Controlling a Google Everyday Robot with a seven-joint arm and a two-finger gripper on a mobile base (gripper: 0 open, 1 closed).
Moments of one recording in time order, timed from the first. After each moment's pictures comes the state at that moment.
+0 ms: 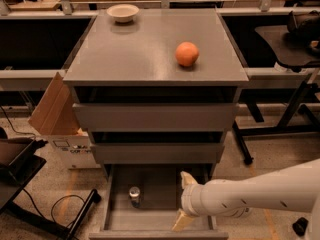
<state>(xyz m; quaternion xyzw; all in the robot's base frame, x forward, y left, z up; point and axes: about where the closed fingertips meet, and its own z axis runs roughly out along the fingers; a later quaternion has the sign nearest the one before) 0.461 -0.066 0.476 -0.61 0.74 0.04 0.28</state>
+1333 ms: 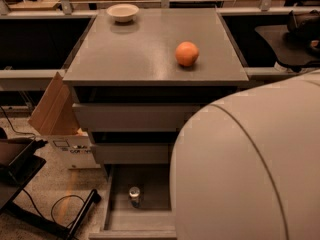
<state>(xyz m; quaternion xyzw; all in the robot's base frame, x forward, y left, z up) 0.495 -0.185 0.509 -0.71 0.69 -0.08 0.11</state>
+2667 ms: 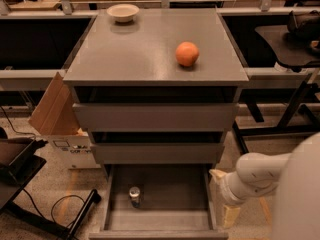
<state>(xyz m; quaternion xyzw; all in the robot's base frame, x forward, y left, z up) 0.470 -0.205 0.476 -0.74 0.66 0.02 0.15</state>
